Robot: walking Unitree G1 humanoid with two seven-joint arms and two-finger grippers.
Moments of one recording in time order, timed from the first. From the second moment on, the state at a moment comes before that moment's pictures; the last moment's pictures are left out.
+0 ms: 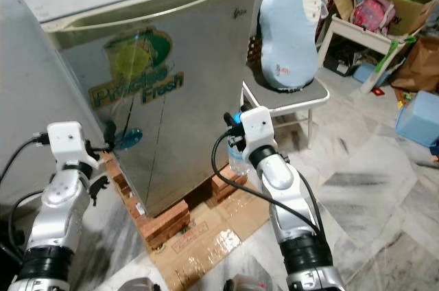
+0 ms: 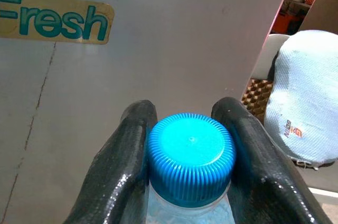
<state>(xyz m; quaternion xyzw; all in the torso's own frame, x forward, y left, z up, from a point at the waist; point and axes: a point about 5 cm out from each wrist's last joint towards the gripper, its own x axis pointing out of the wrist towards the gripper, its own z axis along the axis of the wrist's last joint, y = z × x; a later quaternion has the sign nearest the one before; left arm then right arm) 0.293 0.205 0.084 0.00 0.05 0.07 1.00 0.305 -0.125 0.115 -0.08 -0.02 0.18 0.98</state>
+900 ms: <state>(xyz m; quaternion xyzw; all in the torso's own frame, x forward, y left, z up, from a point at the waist) 0.284 0.124 0.078 -0.07 0.07 -0.27 0.96 0.303 -0.139 0.112 -0.07 -0.01 0.13 0.99</state>
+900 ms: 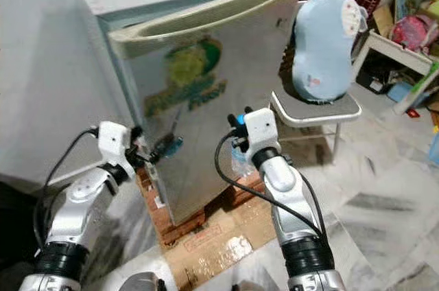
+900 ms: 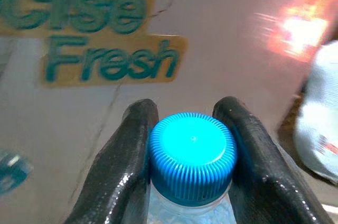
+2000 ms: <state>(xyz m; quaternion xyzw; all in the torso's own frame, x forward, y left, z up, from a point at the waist) 0.260 0.095 0.083 -0.08 0.08 -0.32 0.94 0.292 -0.196 0.098 -0.11 0.04 -0.08 0.99</state>
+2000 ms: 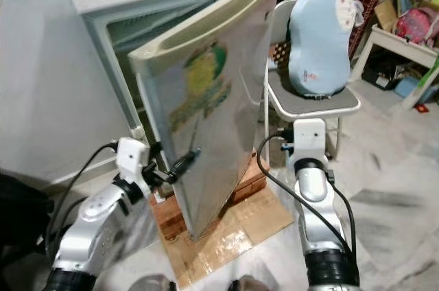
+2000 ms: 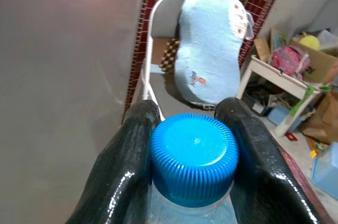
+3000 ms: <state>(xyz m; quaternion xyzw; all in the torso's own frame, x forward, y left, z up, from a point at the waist) 0.264 0.085 0.091 -0.06 0.06 -0.34 0.94 0.294 -0.200 0.097 -0.14 0.05 -0.13 0.98</state>
